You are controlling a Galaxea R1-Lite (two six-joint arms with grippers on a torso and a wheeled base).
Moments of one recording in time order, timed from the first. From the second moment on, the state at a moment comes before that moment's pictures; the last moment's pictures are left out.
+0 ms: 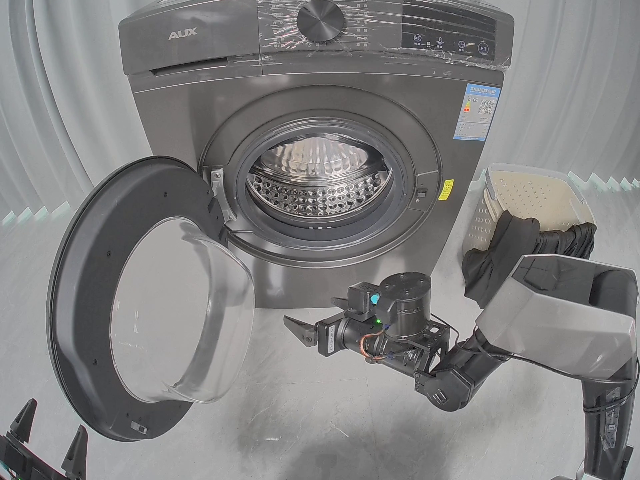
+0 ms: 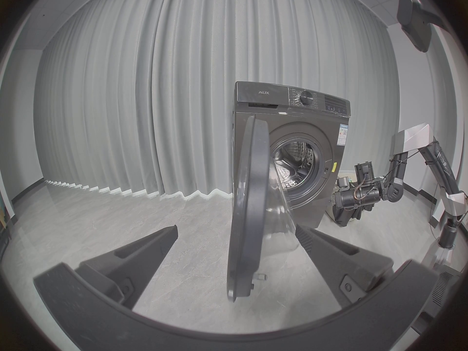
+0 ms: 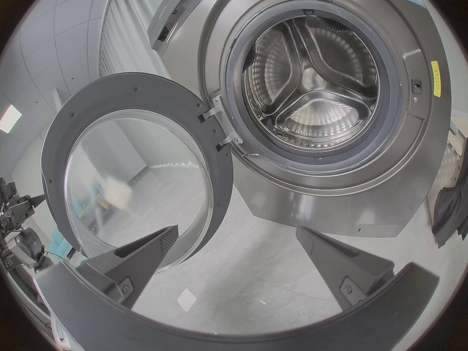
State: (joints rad) left arm 0.00 0.02 -0.02 0.00 -0.01 -0.02; right arm 0.73 2.33 -0.99 -1.13 0.05 0.22
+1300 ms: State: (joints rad) left arm 0.00 0.02 -0.02 0.00 -0.01 -0.01; right arm 0.81 2.45 -1.30 -0.95 -0.10 0.31
